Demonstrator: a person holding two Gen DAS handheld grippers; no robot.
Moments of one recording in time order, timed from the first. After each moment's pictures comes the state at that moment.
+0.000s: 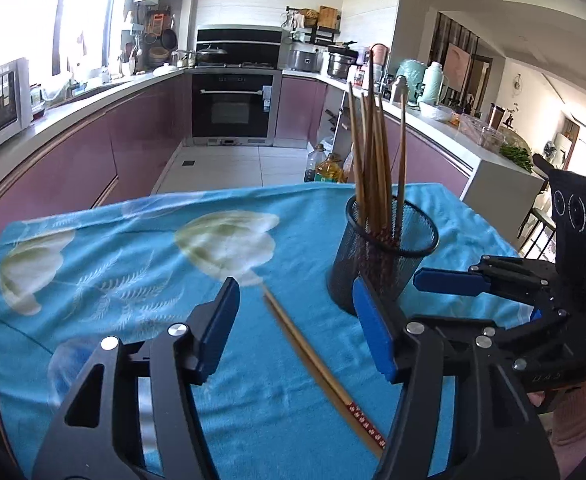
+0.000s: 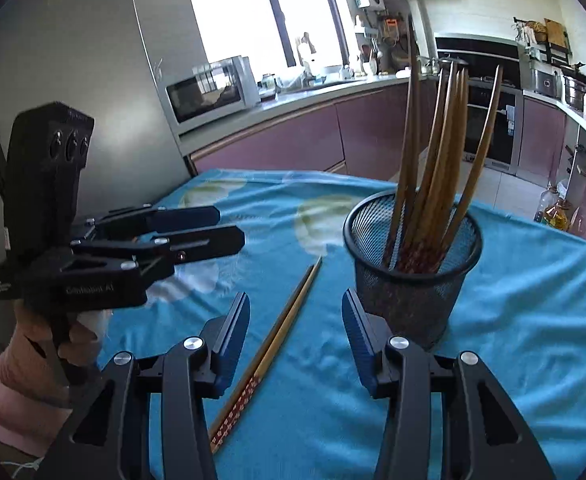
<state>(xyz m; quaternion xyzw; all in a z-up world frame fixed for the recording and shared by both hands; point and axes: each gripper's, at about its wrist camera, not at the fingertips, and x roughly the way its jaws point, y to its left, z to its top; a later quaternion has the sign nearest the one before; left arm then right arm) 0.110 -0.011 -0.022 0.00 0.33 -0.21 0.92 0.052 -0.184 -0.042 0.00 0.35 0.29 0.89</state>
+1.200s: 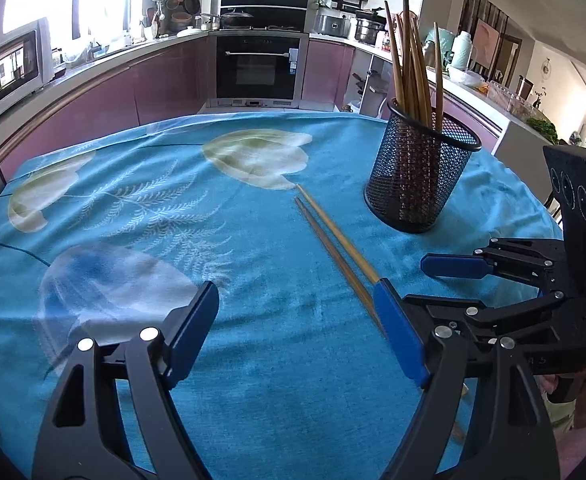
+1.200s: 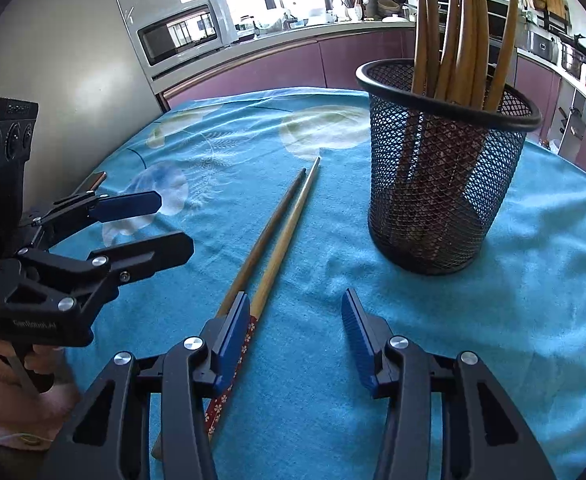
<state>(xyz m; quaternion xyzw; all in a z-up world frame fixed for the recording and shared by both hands) 0.084 -0.001 -0.081 0.01 0.39 -0.17 0.91 0.054 -0.168 -0.096 -0.02 0.43 0.25 0.87</state>
